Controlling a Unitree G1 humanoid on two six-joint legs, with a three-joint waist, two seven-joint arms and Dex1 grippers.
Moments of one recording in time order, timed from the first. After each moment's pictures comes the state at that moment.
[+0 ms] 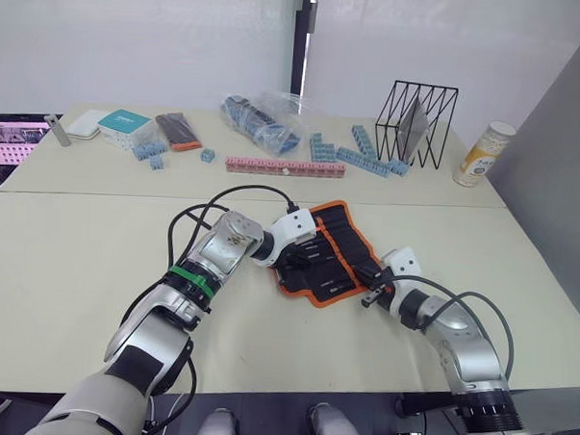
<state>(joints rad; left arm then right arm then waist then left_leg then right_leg) -0.95 0.30 -0.43 0.54 0.03 0.50 -1.02 -0.26 -0.40 0.02 0.03 0.18 0.30 0.65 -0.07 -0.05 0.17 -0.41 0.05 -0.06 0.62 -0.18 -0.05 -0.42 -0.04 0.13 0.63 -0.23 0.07</state>
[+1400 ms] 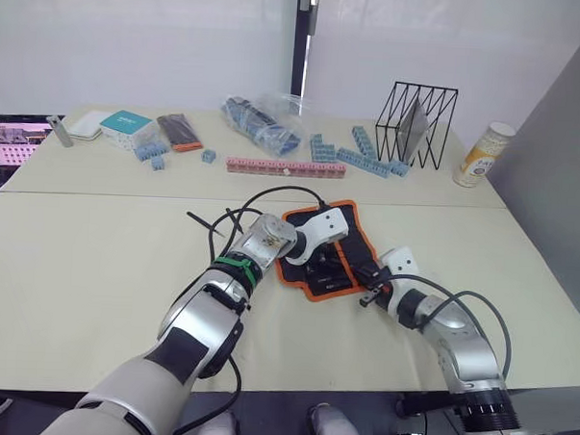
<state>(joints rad) -1.07 0.08 -0.30 0.94 0.09 0.23 -0.94 -0.27 -0.39 0.04 0.04 0.17 0.31 0.64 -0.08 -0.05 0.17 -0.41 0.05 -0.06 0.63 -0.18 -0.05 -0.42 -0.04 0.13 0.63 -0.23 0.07</state>
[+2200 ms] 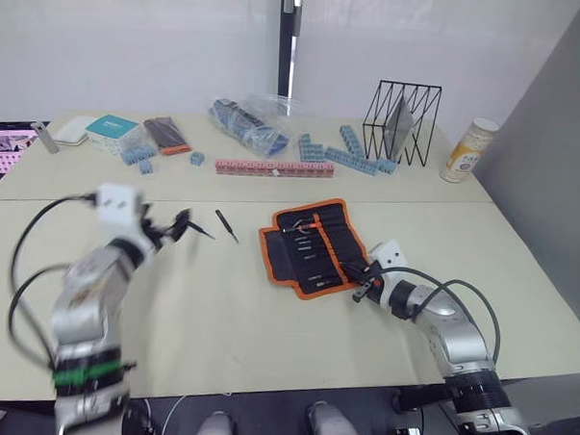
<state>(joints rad) -0.23 0.30 0.50 -0.23 -0.18 0.55 -0.42 -0.37 -0.39 0.07 0.17 0.17 0.24 0.72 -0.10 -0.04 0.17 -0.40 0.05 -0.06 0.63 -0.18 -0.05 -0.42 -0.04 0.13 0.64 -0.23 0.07</state>
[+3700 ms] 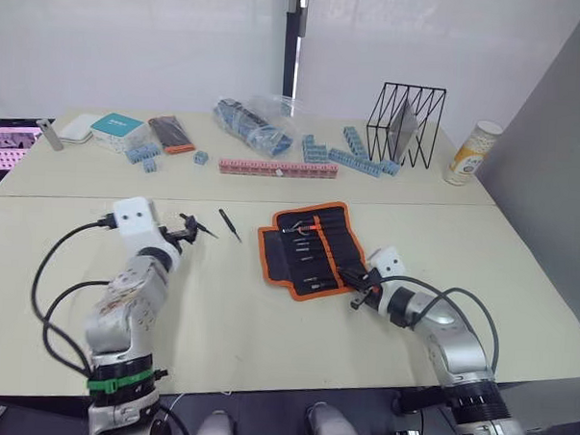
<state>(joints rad) -0.43 0.14 0.33 -0.17 -0.31 0.79 0.14 -0.30 -0.38 0.06 0.09 0.16 0.25 0.71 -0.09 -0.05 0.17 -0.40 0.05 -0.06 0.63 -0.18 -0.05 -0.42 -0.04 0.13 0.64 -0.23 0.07</state>
